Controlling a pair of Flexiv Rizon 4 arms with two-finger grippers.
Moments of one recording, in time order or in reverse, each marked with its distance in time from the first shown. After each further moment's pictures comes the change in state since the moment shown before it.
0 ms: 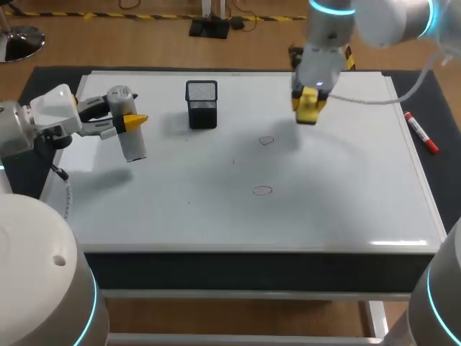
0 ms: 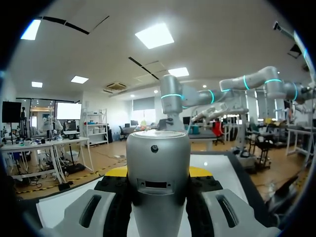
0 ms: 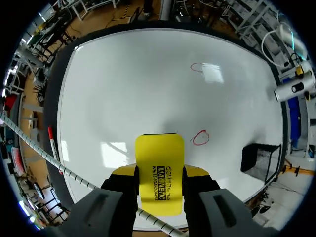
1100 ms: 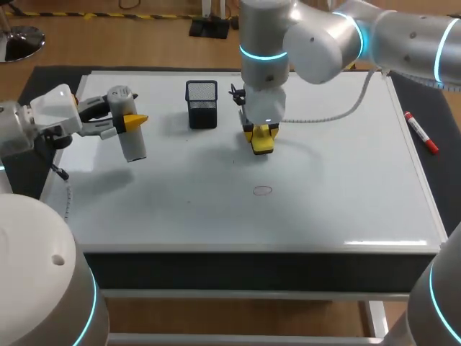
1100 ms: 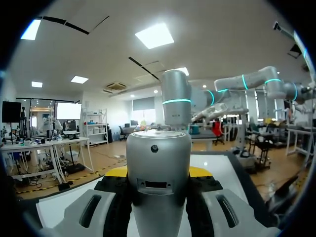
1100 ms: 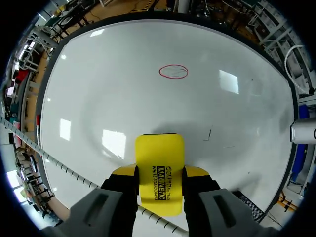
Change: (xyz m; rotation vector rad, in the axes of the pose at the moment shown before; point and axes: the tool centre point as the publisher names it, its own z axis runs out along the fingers) left arm 0.000 0.000 0.000 0.000 0.001 0.000; right arm -0.094 0.041 0.058 0.032 0.094 -0.176
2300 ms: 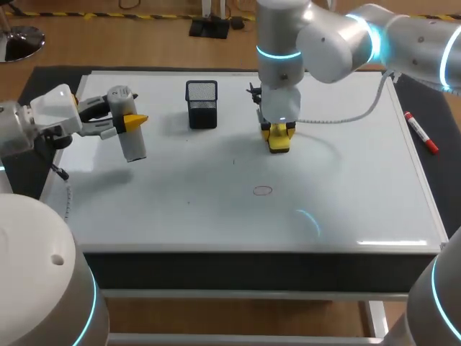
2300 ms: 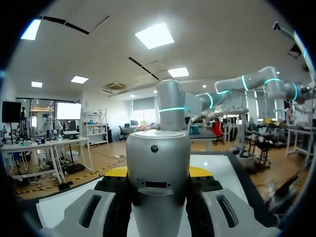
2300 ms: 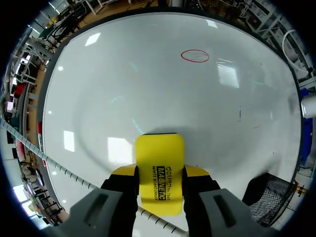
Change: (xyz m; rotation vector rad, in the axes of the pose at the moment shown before) left arm 0.000 0.000 0.000 0.000 0.000 0.000; right arm 0.053 -0.016 0.021 -0.032 0.029 0.111
